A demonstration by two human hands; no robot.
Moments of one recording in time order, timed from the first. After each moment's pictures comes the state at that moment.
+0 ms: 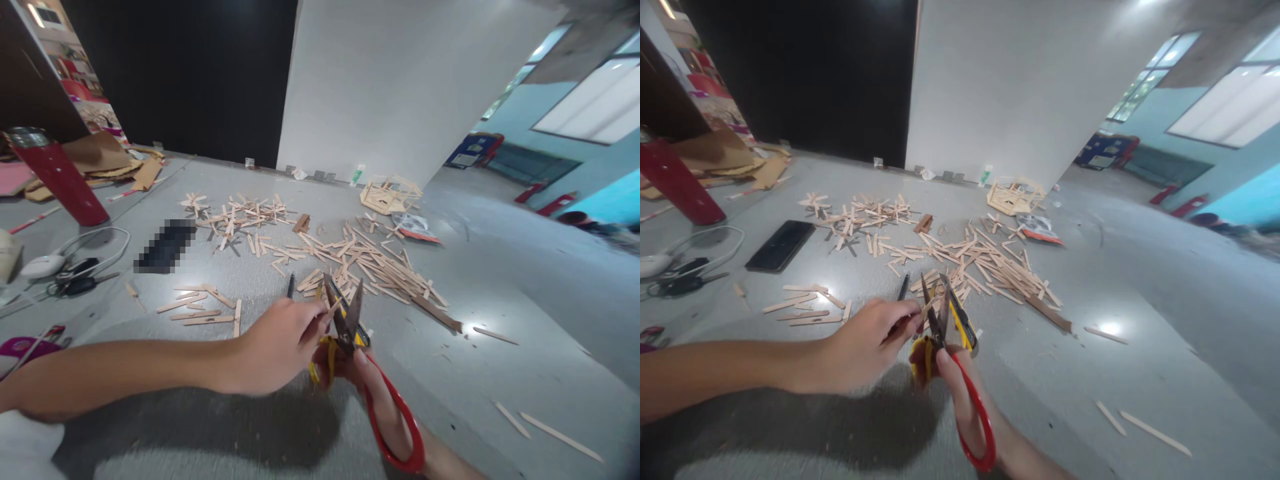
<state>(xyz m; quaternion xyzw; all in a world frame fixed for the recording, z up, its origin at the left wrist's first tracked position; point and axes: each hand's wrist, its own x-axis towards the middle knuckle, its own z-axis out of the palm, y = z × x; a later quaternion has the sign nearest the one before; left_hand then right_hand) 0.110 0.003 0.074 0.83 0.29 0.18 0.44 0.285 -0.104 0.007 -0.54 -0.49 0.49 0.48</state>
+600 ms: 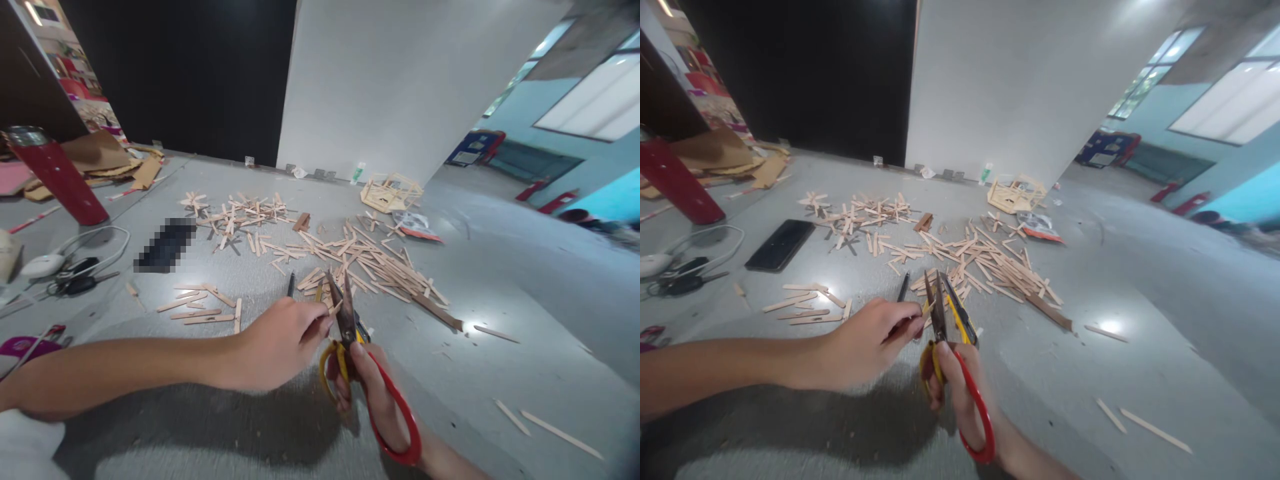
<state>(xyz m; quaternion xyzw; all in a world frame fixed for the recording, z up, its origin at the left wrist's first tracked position) 0.110 0.005 0.077 0.84 0.28 0.17 0.43 0.278 -0.101 0.017 -0.56 -0.44 0.53 0.47</state>
